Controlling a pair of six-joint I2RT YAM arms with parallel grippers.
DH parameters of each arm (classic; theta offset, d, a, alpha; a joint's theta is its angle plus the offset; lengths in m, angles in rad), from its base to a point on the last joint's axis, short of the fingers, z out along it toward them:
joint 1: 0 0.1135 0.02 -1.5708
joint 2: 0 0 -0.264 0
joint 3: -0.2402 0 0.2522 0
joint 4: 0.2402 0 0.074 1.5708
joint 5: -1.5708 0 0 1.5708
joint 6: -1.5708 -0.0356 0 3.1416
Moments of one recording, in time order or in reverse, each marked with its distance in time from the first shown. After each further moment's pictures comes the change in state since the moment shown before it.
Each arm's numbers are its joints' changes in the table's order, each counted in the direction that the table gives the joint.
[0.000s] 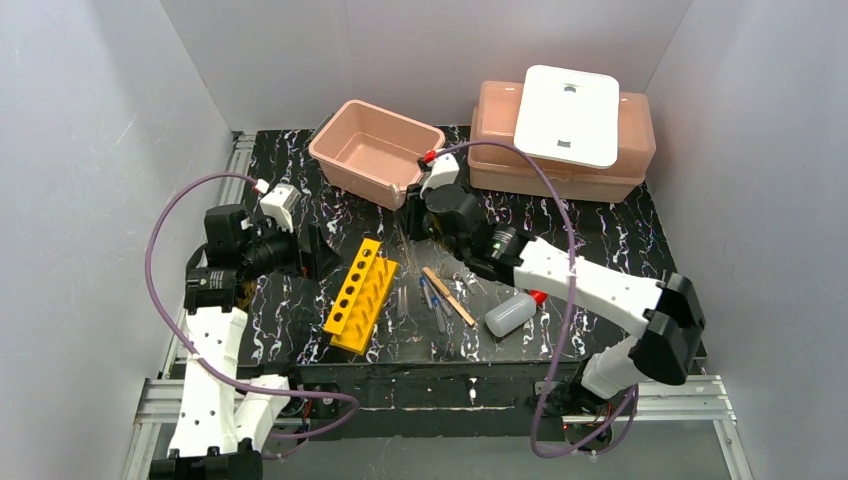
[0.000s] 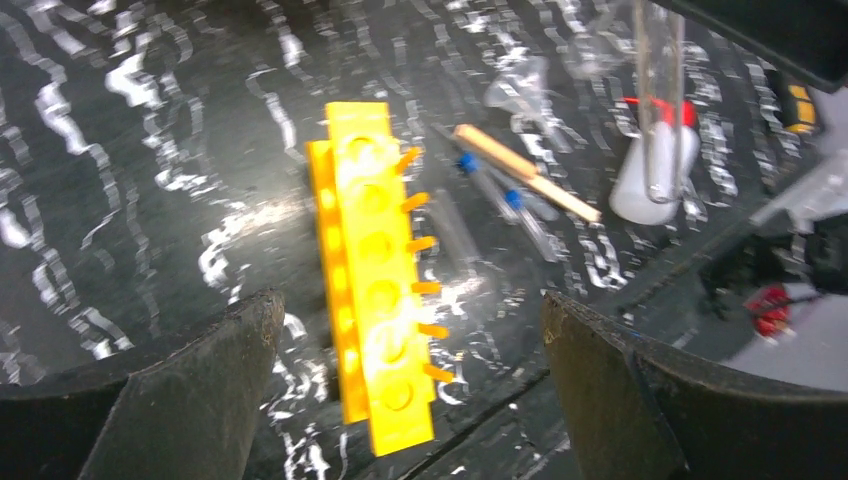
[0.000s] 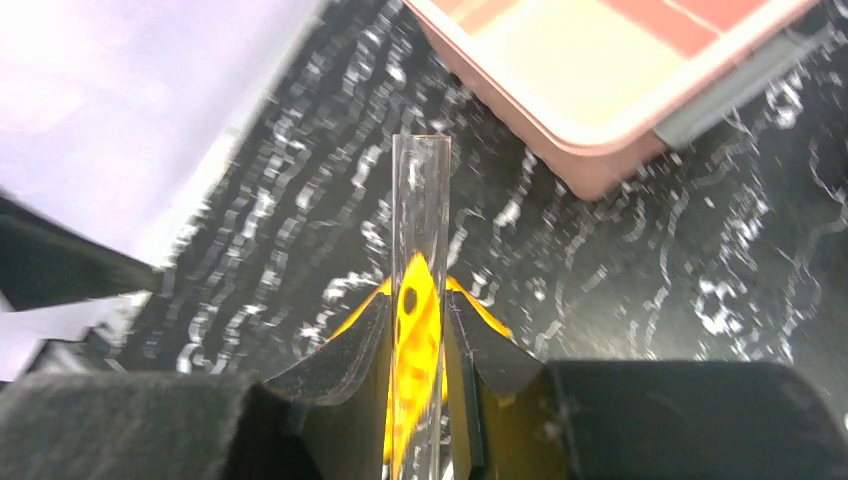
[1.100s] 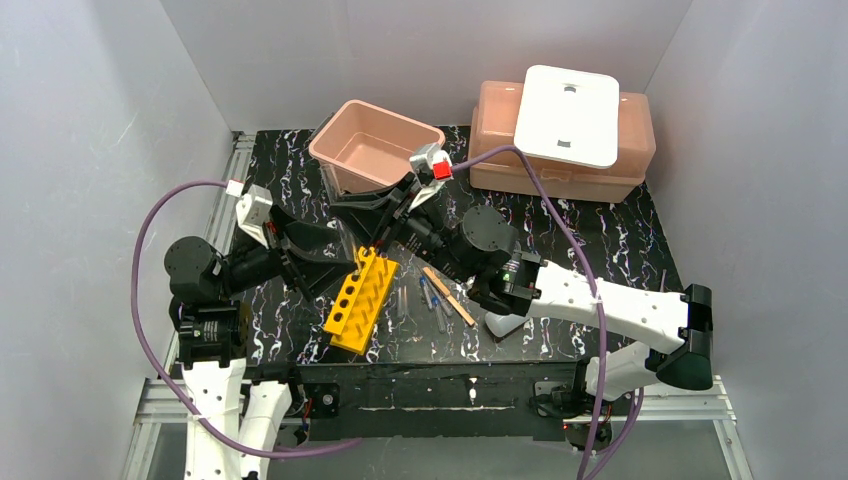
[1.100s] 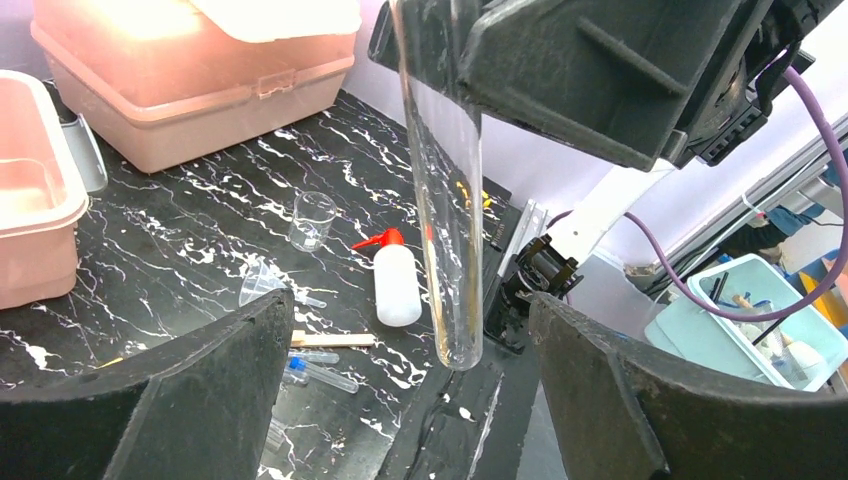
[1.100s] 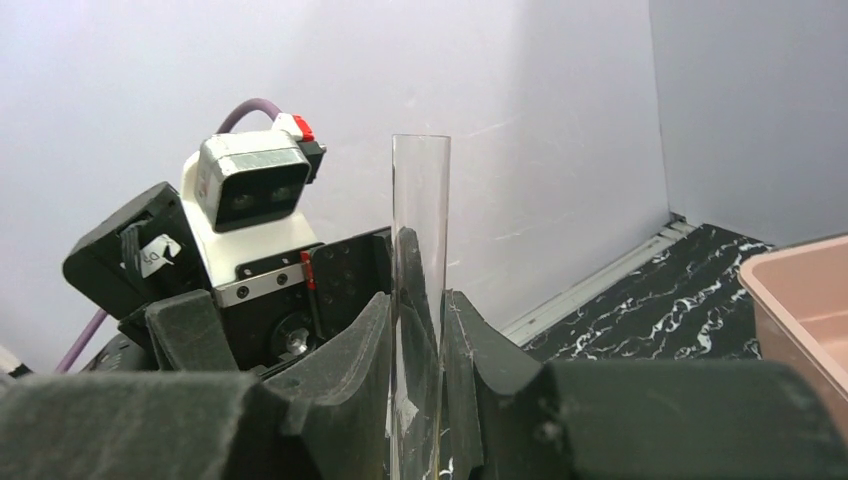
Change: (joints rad) left arm 0.000 -0.243 0.058 -0.654 -0.565 0.557; right arm 0.256 -0.117 -0.072 -0.535 0.156 0.175
